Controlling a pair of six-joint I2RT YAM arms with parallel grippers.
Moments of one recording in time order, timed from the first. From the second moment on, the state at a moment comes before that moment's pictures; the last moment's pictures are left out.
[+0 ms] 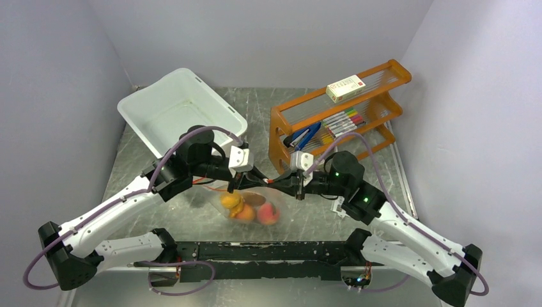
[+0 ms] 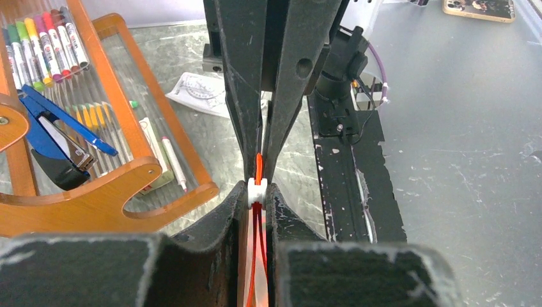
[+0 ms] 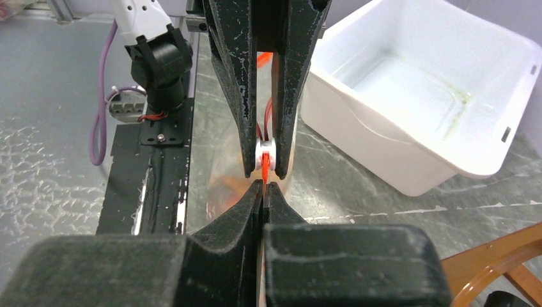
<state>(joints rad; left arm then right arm) -0.85 1.05 1.03 -0.29 0.76 0.27 0.84 0.81 0.73 -0.03 -0.62 -0.20</state>
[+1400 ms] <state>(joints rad) -0.85 1.02 1.01 -0.37 0.69 0.30 0.86 0.81 0.74 -0.03 -0.58 -0.24</state>
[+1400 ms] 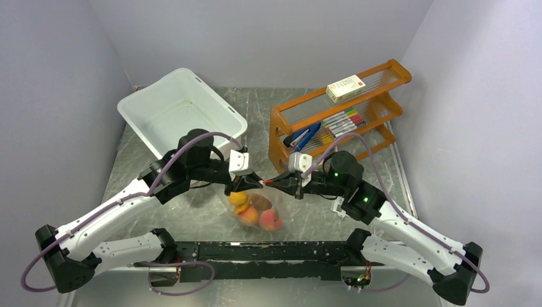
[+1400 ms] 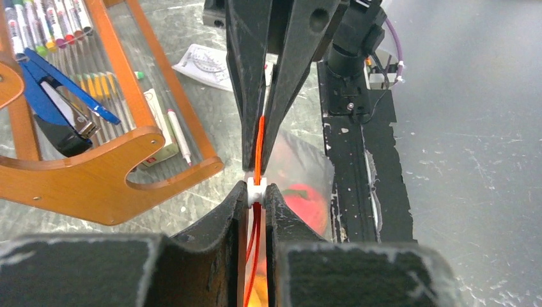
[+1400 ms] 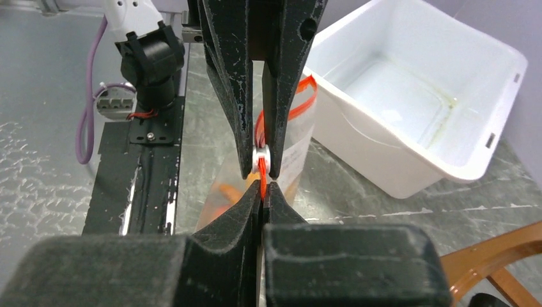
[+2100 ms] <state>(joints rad) -0.85 0.89 1.01 -0.52 0.58 0.32 0.87 0.62 0.67 -0.02 -0.50 -0.21</state>
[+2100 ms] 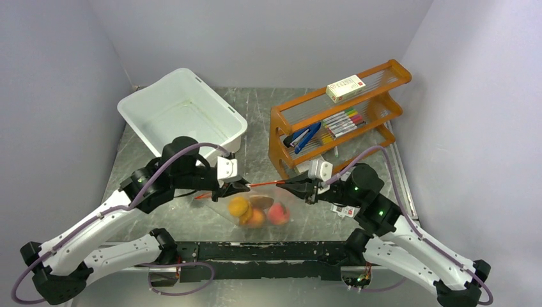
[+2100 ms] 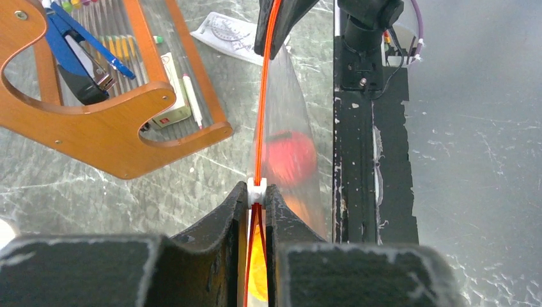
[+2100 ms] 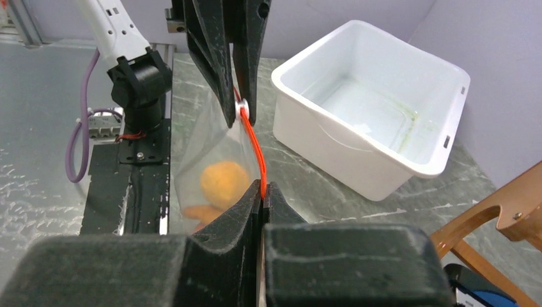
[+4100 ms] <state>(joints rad) -0.85 0.85 0.99 -0.57 0.54 0.35 1.05 0.70 0.79 -0.24 -0.22 -0.34</state>
